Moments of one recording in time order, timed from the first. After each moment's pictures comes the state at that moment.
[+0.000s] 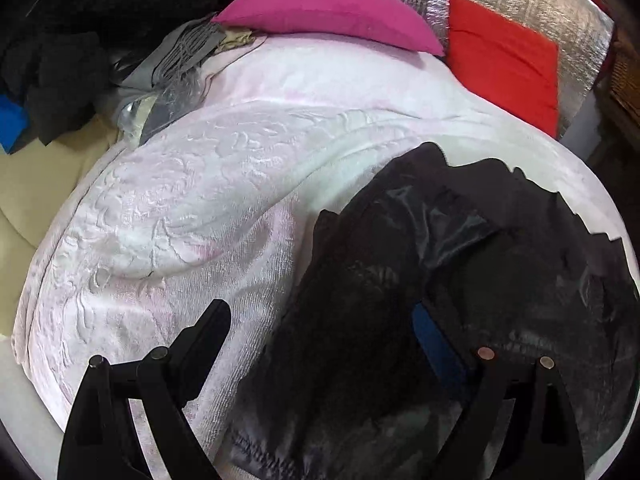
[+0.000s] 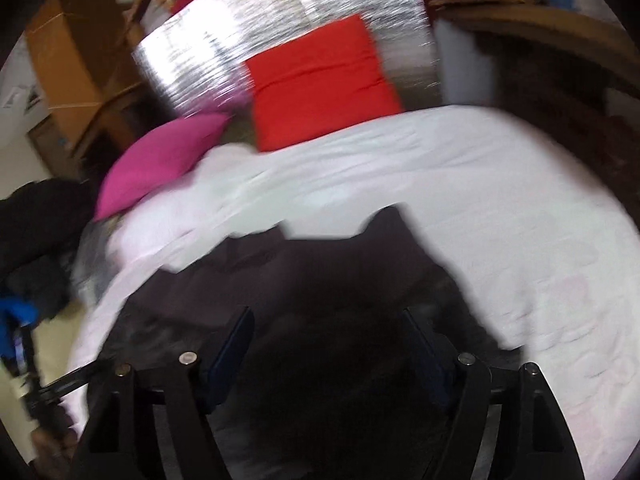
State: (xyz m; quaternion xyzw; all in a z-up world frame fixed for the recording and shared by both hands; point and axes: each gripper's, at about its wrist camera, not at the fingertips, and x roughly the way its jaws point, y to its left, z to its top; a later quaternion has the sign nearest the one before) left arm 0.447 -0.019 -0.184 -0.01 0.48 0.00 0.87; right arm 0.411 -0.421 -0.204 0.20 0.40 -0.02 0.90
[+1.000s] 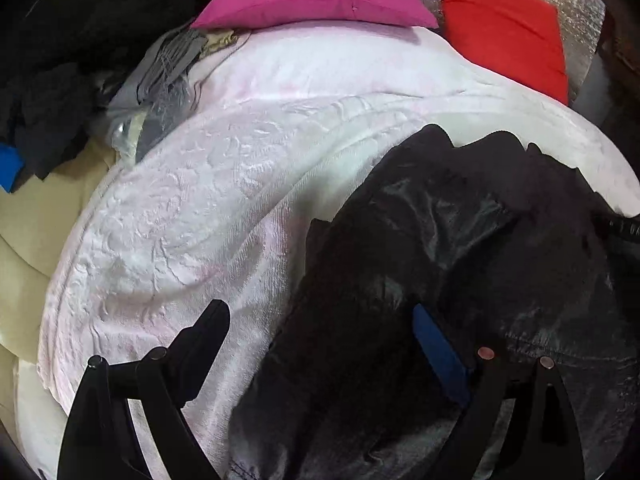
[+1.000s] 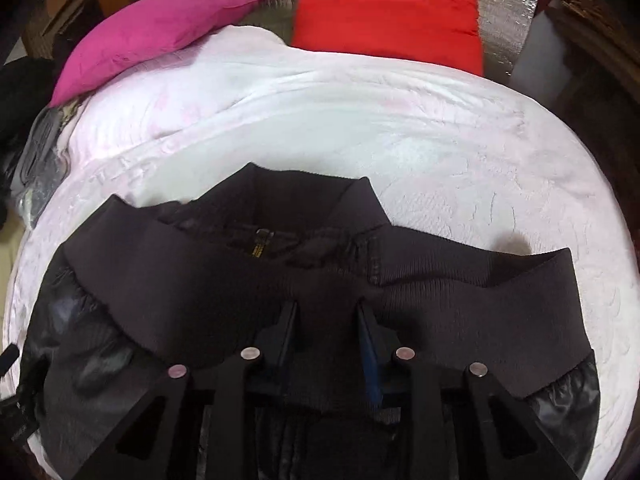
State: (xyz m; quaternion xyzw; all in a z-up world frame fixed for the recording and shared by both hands) left arm 0.467 -0.036 -0.196 0.06 0.51 0.02 0.86; right arm 0.549 -0.337 -0.254 0.07 0.54 -0.04 0.84
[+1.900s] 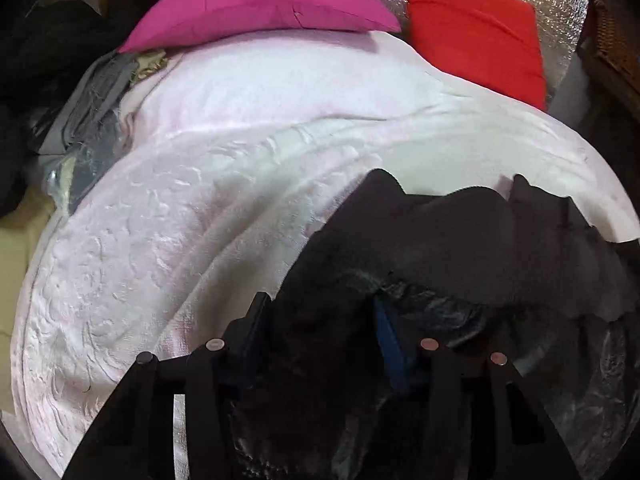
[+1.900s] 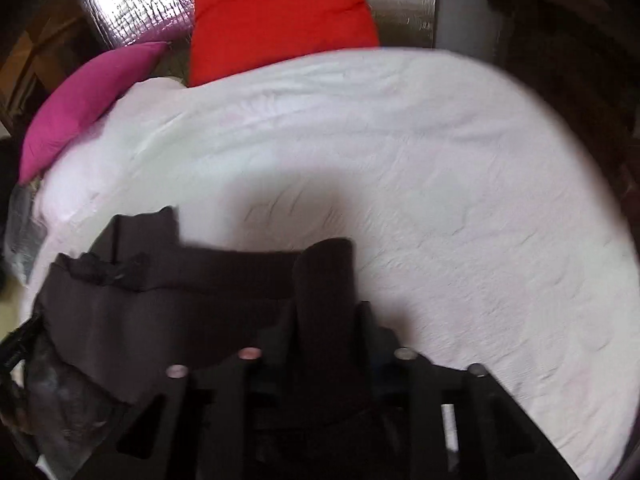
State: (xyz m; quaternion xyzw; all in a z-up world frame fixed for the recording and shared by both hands) left arm 0.540 -0.076 -0.219 0.05 0.50 -0.04 0.87; right arm 0.501 -0.501 -0.249 0.13 0.50 -0.11 0.85
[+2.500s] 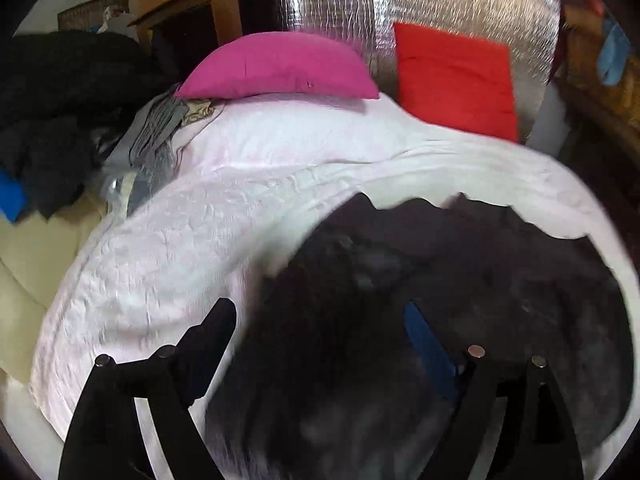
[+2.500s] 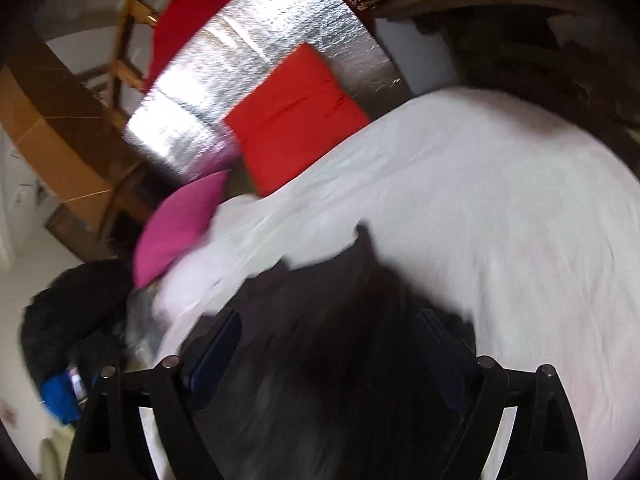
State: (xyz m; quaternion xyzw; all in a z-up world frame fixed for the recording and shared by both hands) left arm 0.415 -0.056 -0.147 0.03 0.42 -0.05 0.91; right arm 0.293 -0.494 -0.171 0.38 0.33 -0.01 0.86
